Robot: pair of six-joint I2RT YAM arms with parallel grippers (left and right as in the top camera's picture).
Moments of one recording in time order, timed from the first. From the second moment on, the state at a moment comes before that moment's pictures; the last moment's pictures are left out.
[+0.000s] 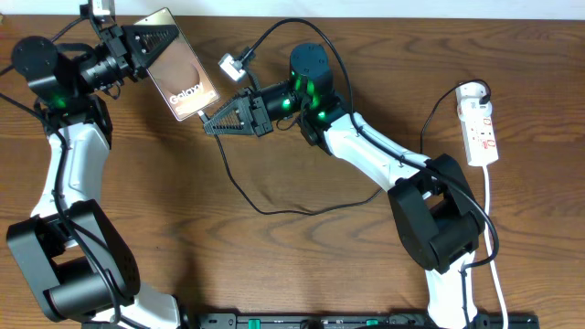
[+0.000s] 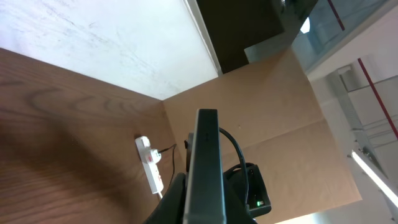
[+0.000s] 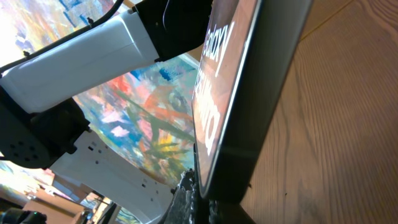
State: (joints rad) left arm 0.32 1.75 1.25 0.75 1.37 -1.39; right arm 0.61 2.12 1.56 0.64 -1.37 0.94
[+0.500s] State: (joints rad) left arm 0.32 1.75 1.25 0.75 1.38 -1.38; right arm 0.61 2.13 1.56 0.64 -1.38 0.94
